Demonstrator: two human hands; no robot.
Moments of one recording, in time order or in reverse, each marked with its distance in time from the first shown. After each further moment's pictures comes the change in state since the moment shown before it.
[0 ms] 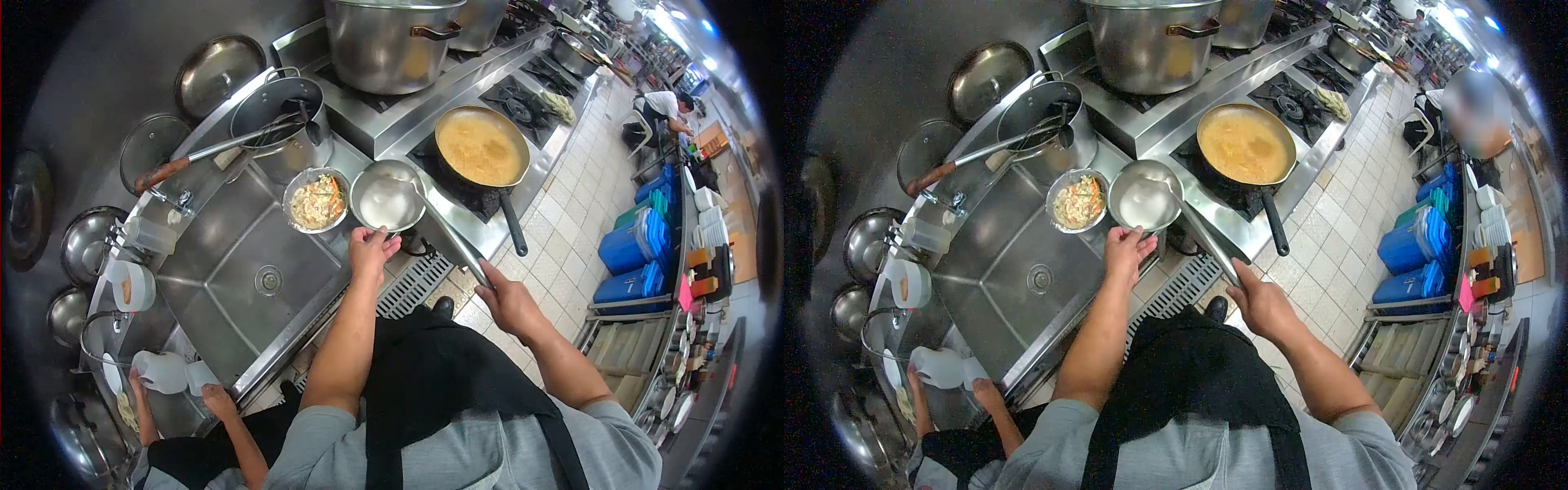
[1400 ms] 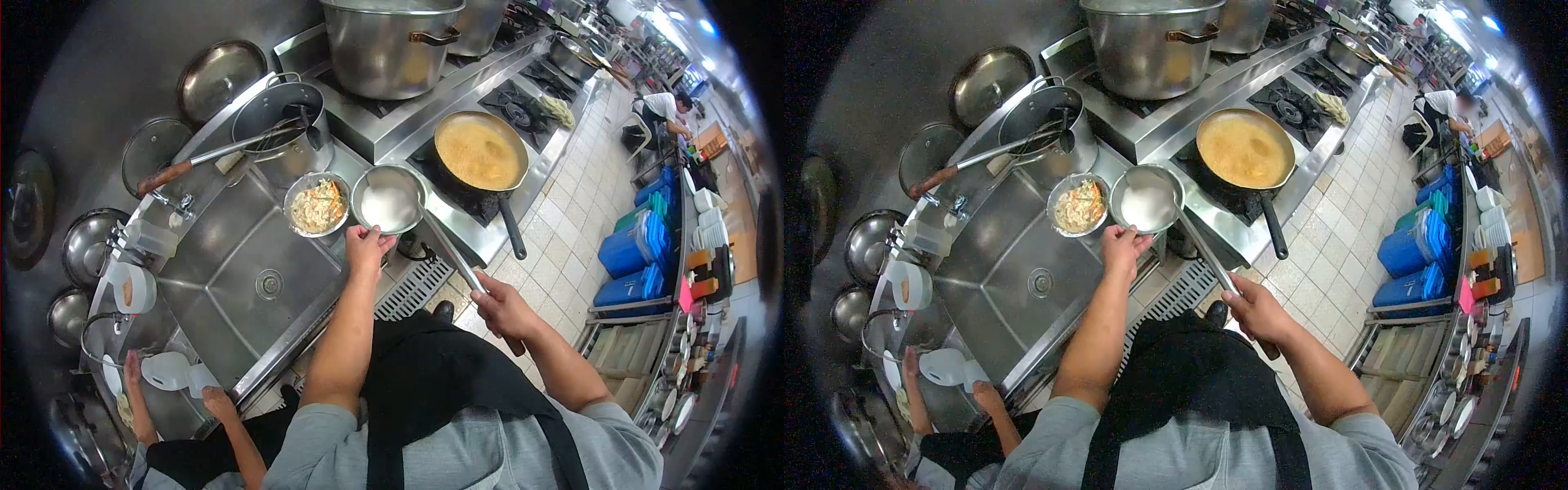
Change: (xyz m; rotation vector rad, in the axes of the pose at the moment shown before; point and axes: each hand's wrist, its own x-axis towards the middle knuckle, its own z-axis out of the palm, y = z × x) left_hand 0.016 0.001 0.002 -0.002 0.082 0.082; right_hand 0.001 0.003 0.004 0.741 -0.272 0.160
